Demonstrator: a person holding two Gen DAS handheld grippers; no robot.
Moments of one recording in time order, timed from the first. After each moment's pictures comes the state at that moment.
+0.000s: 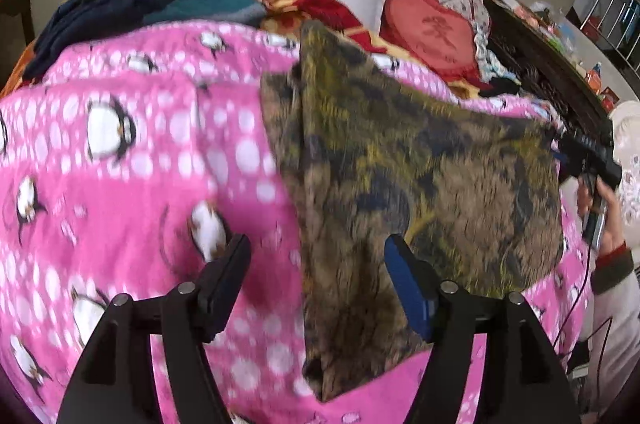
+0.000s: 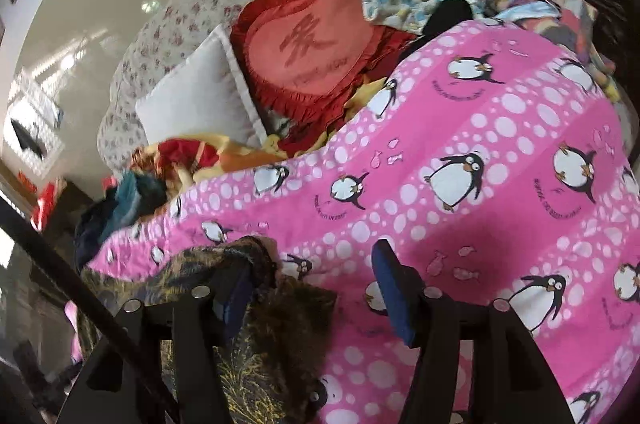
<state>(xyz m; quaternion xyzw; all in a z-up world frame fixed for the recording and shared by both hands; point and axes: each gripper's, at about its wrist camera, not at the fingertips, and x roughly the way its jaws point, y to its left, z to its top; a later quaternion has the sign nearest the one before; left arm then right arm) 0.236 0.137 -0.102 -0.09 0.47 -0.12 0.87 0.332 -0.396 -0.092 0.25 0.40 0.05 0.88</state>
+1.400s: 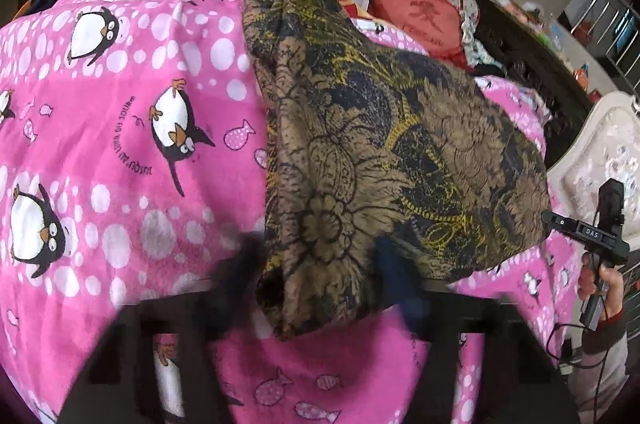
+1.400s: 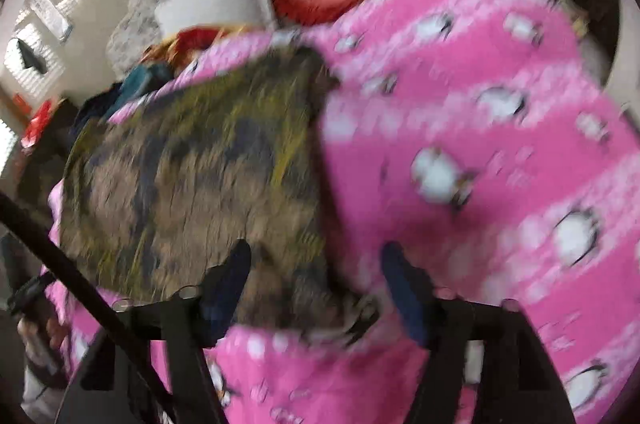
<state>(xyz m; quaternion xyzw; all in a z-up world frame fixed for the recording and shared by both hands) 0.194 0.121 -0.143 -0.12 0.48 -0.14 0.86 0.179 -0.338 -0.138 0.15 0.50 0.13 0.85</state>
